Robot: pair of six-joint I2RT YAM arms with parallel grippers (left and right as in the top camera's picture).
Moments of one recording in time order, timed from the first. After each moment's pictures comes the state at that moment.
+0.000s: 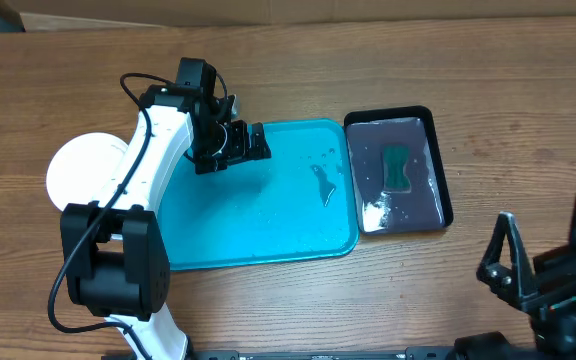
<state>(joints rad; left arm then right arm) -0.13 1.90 1.50 -1.01 0.38 -0.25 0.18 0.15 0.61 0.10 -0.07 0.20</state>
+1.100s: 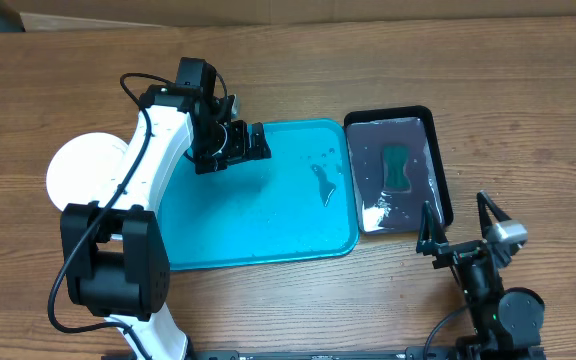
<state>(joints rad) -0.13 1.90 1.50 -1.01 0.38 -0.25 0.12 0.01 0.02 0.06 -0.09 0.20</state>
